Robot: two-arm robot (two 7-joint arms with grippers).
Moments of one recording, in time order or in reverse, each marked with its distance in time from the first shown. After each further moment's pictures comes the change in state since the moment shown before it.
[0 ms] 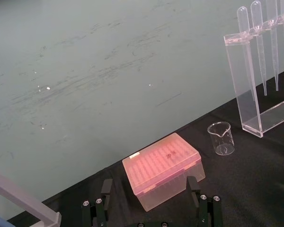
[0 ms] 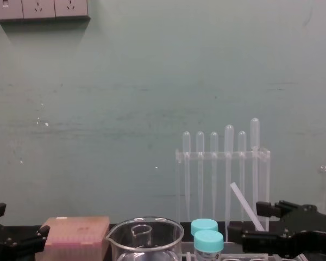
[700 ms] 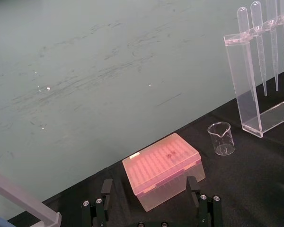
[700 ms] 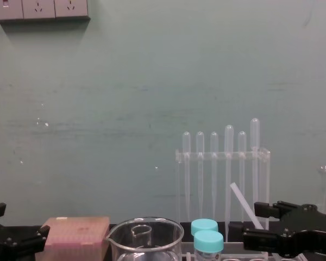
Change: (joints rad) left arm 0.000 0.000 0.000 0.000 0.000 0.000 0.000; right arm 0.000 -0.001 0.001 0.001 -0.002 0.006 -0.001
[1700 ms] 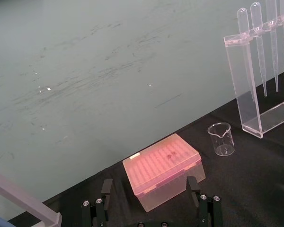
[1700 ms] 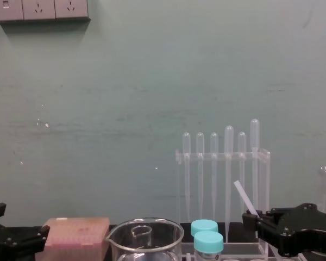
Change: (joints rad) left arm 0.000 0.000 0.000 0.000 0.000 0.000 0.000; right arm 0.000 0.000 0.000 -0.001 0.002 -0.004 0.001
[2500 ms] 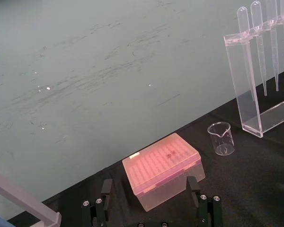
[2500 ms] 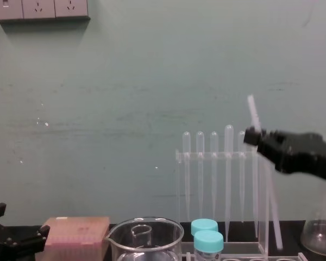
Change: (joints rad) left arm 0.000 0.000 0.000 0.000 0.000 0.000 0.000; right arm 0.003 -0.085 0.121 0.003 0.079 -0.204 0.068
